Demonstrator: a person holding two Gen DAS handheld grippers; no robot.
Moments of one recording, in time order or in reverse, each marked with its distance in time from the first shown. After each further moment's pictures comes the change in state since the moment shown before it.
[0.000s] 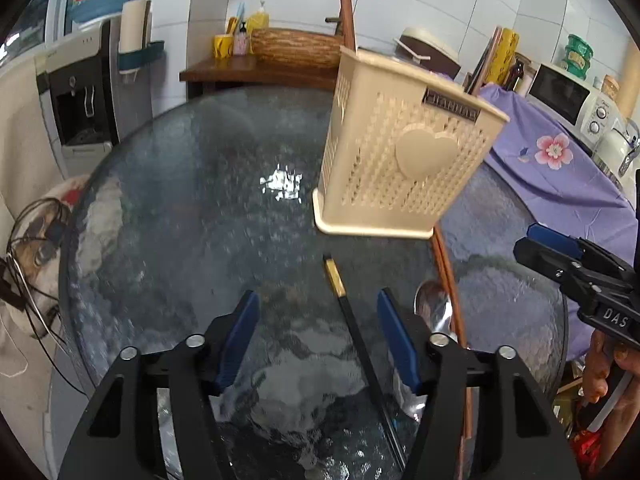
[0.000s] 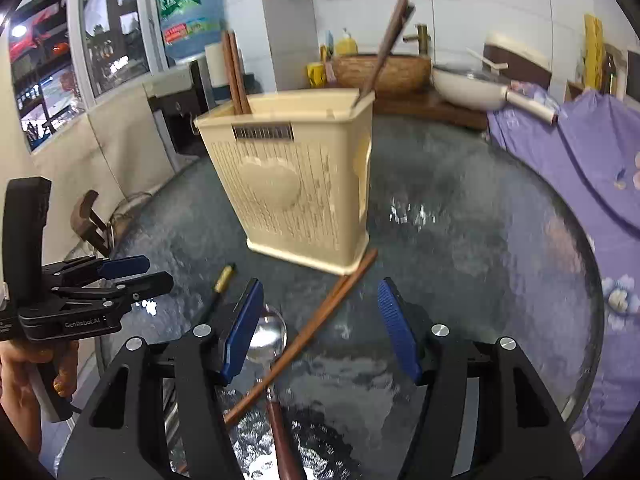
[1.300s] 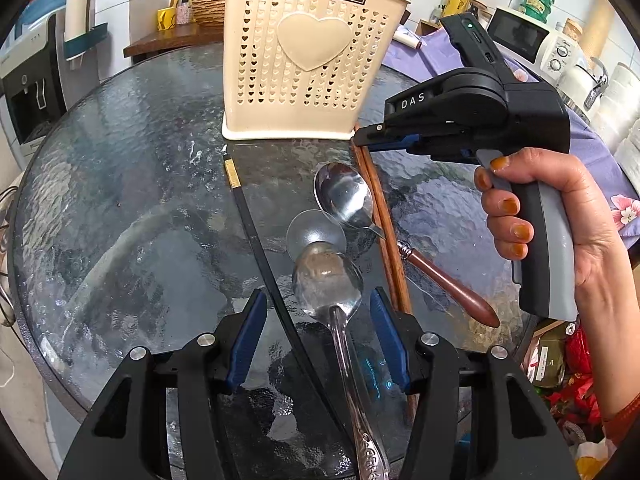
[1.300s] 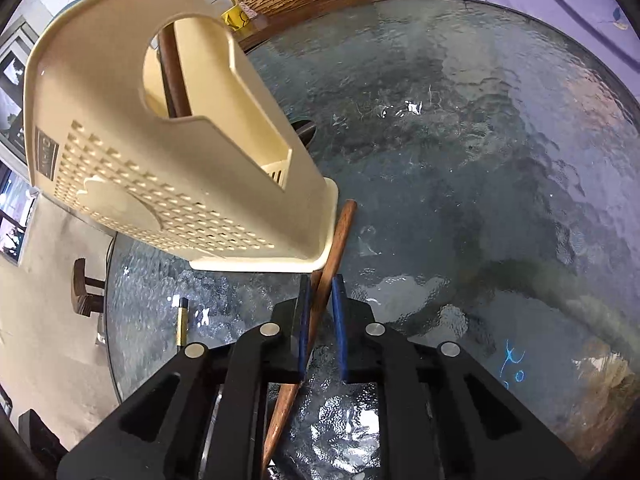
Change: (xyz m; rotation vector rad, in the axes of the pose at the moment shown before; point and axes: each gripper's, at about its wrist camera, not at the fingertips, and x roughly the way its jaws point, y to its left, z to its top) left arm 0.008 -0.054 -0.059 0.116 0.133 -0.108; right arm 0.114 -0.052 0.015 0.419 0.254 0.070
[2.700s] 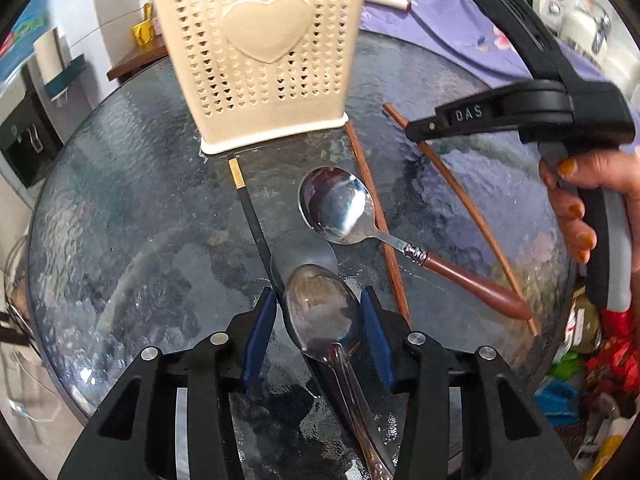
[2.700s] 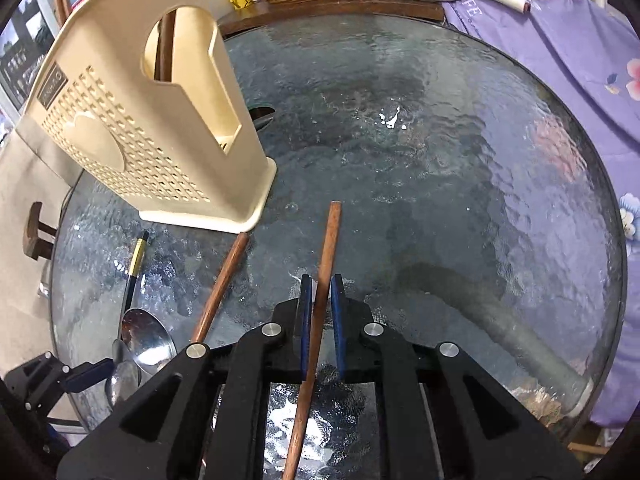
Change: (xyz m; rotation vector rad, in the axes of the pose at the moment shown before) left arm 0.022 -0.024 0.024 0.154 0.096 0.122; right arm -0.022 -0.010 -0.014 -0.216 0.009 -0.214
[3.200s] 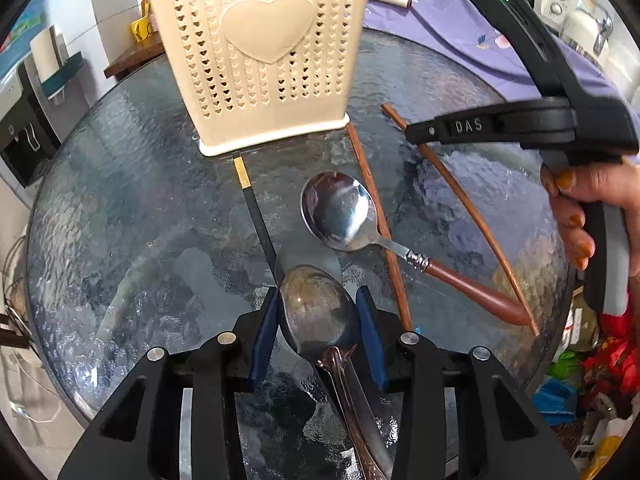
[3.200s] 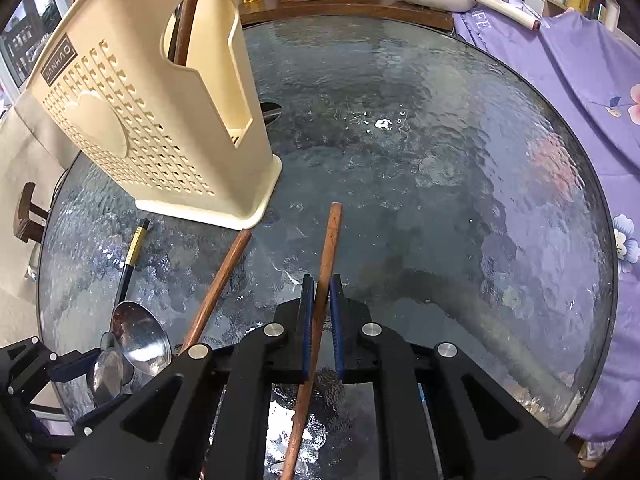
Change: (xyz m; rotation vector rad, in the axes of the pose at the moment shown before) left arm -0.001 0.007 0.005 -0.019 0.010 -0.022; right arm 0.000 0.009 -0.006 -0.049 -0.003 -0.028
